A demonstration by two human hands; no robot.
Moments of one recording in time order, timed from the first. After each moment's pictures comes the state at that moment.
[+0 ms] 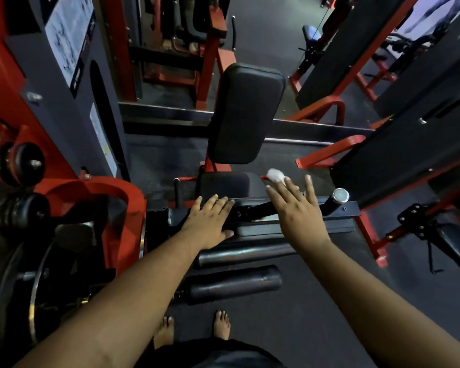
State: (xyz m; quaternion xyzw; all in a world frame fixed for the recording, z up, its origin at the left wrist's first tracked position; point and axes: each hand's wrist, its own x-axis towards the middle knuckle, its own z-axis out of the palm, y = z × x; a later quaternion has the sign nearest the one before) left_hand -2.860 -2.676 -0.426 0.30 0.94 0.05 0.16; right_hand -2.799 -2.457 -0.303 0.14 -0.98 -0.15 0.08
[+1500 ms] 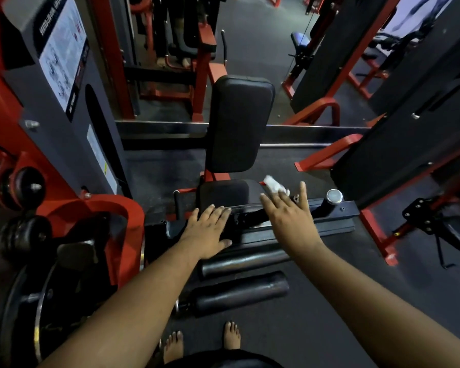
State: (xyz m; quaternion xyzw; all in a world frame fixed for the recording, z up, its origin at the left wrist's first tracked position) left_hand -2.861 -2.675 -0.422 0.29 0.94 0.05 0.19; right_hand -2.800 -2.461 -0.309 0.12 -0.97 -0.19 0.06
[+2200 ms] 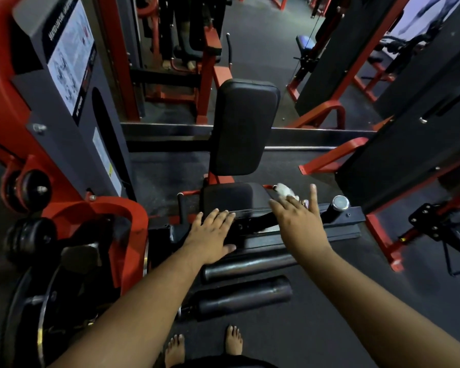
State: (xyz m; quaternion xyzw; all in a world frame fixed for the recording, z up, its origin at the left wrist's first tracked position) left_hand -2.861 -2.675 -0.421 0.29 0.94 0.05 0.18; right_hand -2.803 -2.460 -0.302 0.09 -0.98 -0.16 0.06
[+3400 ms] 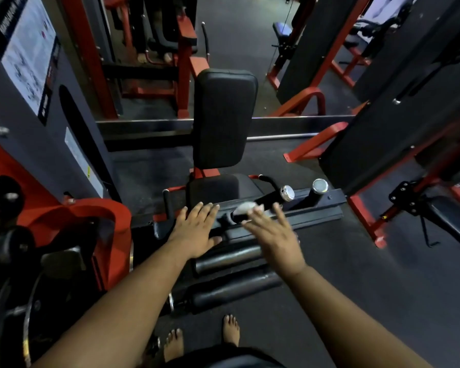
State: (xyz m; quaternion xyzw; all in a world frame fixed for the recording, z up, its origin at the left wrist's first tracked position) left_hand -2.861 -2.675 -0.424 0.29 0.94 0.04 0.18; right_hand -2.758 -2.449 -0.368 0.20 -0.95 0.10 0.22
